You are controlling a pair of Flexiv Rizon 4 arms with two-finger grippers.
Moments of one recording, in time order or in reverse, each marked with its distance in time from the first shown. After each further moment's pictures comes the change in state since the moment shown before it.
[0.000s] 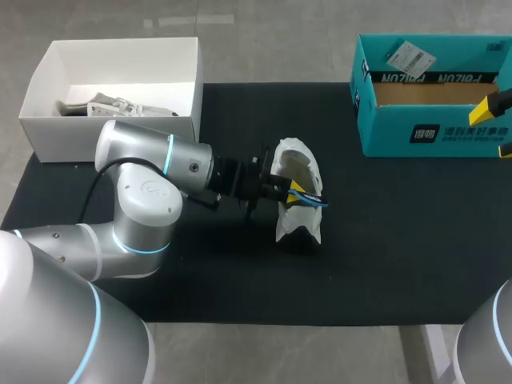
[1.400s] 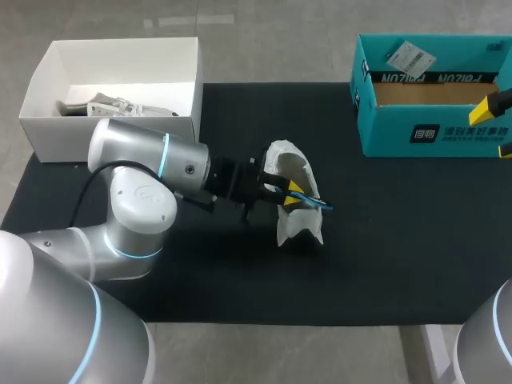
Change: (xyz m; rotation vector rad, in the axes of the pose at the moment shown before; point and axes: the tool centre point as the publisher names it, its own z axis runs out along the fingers) left arm 0.003 -0.016 -0.010 -0.022 0.013 0.084; right arm 0.000 0.000 0.000 0.000 0.000 0.000
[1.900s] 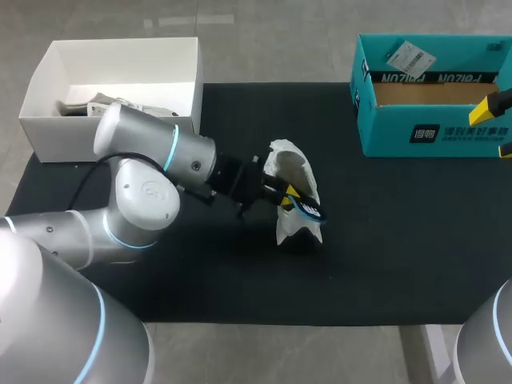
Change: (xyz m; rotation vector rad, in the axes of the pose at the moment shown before) left arm 0.008 0.024 0.003 -0.084 0.110 0.115; right arm 0.000 0.000 0.000 0.000 0.000 0.000
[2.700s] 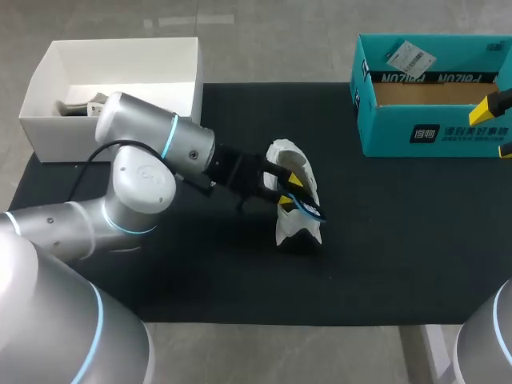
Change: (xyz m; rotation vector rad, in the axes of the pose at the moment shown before) left arm -0.010 -0.006 -0.003 0.095 0.005 -0.003; right arm 0.000 0.000 0.000 0.000 0.000 0.000
